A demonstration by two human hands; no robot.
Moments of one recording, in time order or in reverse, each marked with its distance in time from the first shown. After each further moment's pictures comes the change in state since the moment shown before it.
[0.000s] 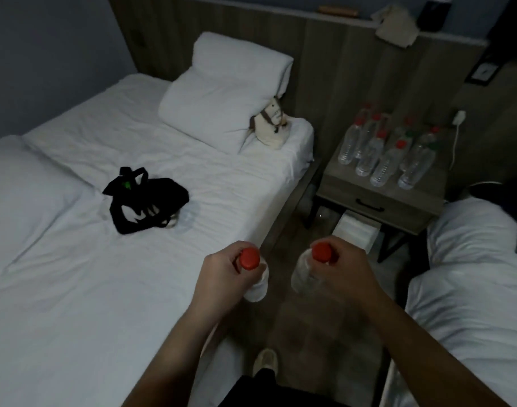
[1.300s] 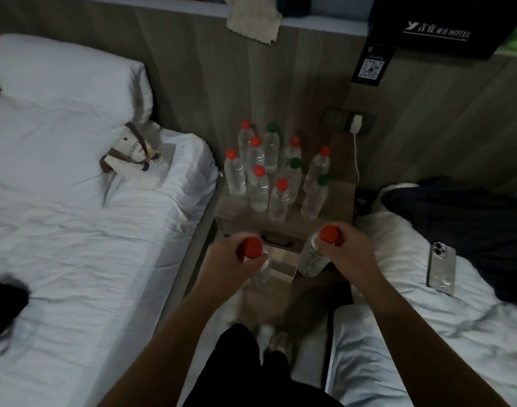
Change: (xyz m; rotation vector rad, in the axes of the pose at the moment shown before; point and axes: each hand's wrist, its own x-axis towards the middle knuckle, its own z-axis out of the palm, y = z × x) left_hand 0.352 0.190 0.339 0.065 -0.314 0.057; right_hand 0.298 0.223 -0.339 -0.053 0.224 0.270
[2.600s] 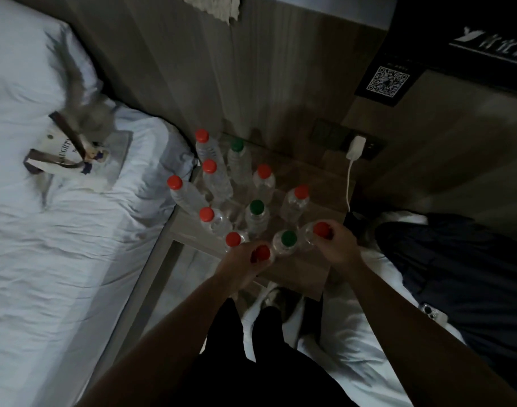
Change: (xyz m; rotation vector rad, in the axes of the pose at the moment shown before) left_hand 0.252 0.002 0.156 0.029 -0.369 -0.356; right_hand 0.279 0.091 -0.044 -0.061 -0.232 0.290
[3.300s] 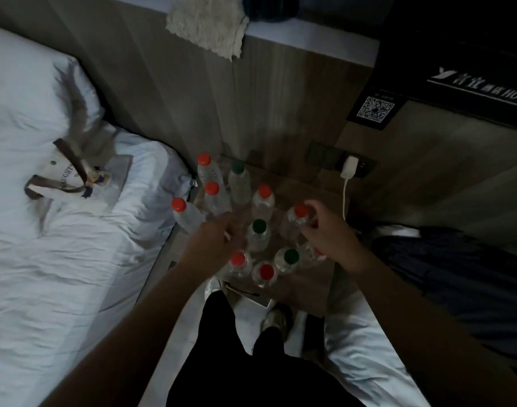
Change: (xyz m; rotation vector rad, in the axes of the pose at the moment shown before) left_hand -0.011 0.027 -0.102 0.172 0.315 0.202; right_hand -0.006 -0.085 -0.023 -0.175 -0.065 -0.222
